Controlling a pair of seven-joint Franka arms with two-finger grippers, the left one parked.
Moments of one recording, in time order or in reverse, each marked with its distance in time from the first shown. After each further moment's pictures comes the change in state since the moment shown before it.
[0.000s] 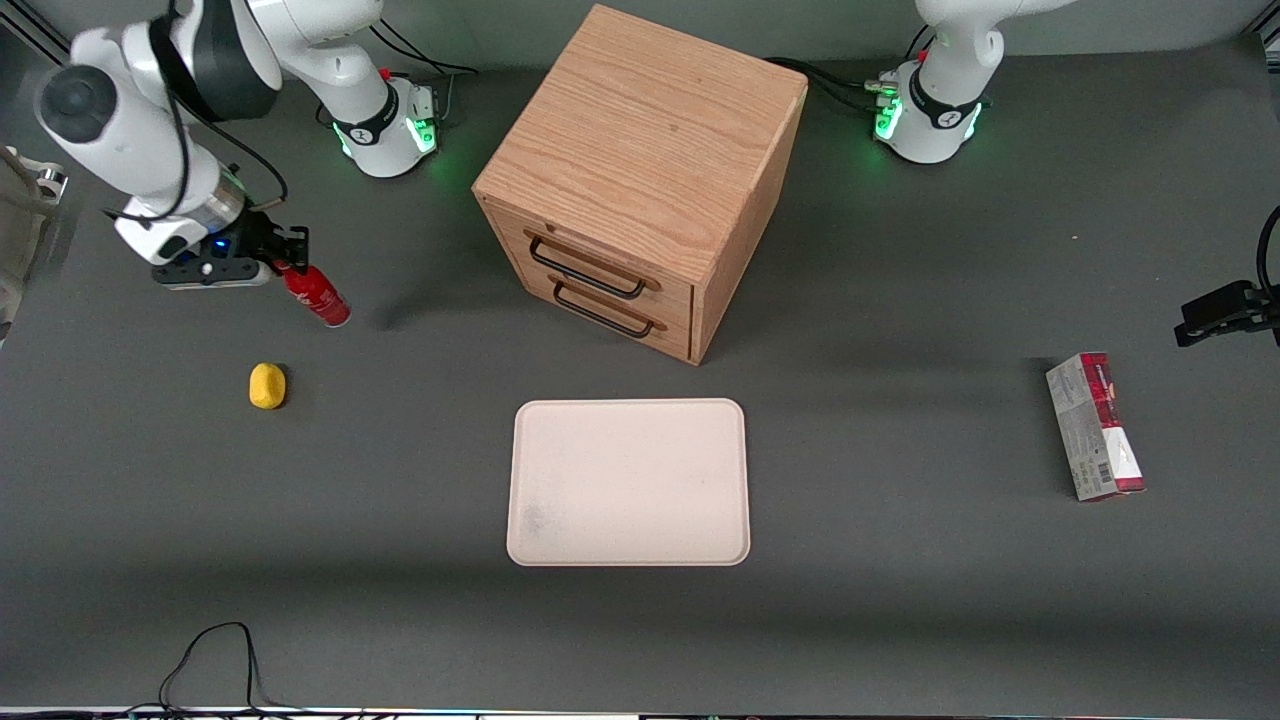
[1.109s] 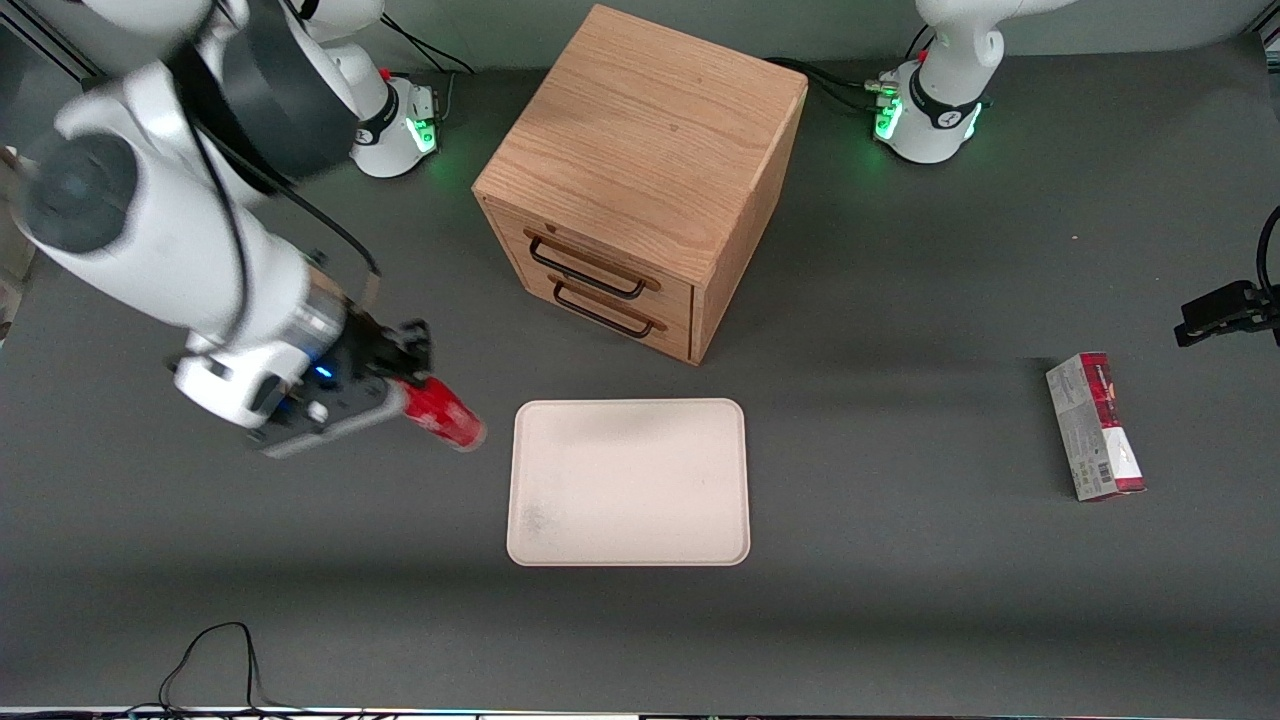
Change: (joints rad) arm 0.011 0.922 0.352 1.384 0.111 -0.360 0.002
